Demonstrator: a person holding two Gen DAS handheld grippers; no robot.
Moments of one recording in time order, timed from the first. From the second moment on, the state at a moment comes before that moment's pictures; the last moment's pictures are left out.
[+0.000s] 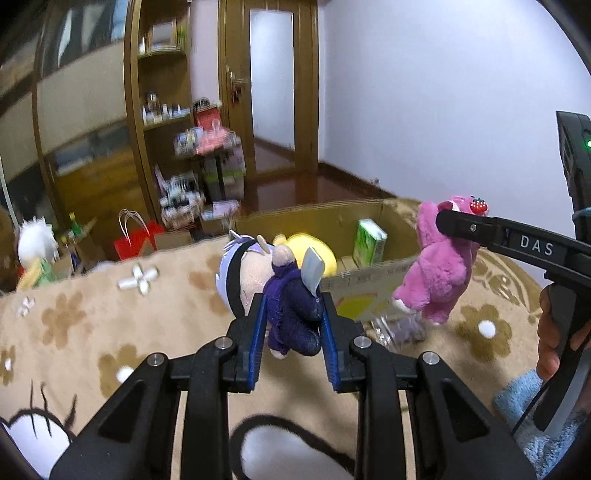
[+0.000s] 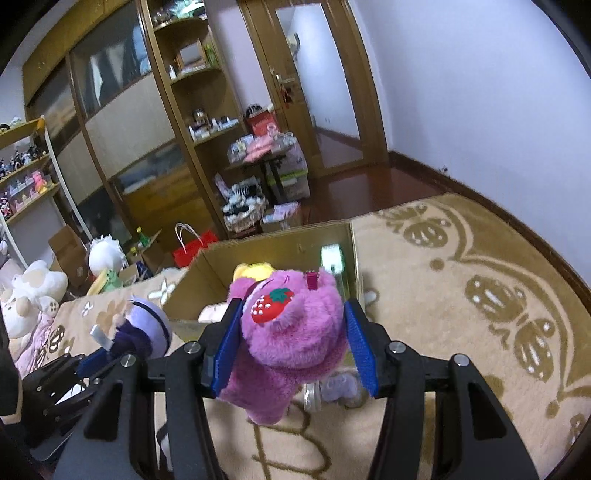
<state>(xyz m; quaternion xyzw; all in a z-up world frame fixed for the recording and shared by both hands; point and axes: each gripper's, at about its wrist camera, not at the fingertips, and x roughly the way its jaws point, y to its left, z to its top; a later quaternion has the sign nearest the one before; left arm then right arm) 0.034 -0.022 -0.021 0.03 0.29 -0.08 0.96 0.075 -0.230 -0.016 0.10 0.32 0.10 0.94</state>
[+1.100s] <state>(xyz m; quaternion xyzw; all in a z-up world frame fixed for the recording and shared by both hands) 0.100 -0.024 -0.015 0.04 0.22 -0.08 0.97 0.120 -0.195 0.009 -0.03 0.24 0.06 0.97</state>
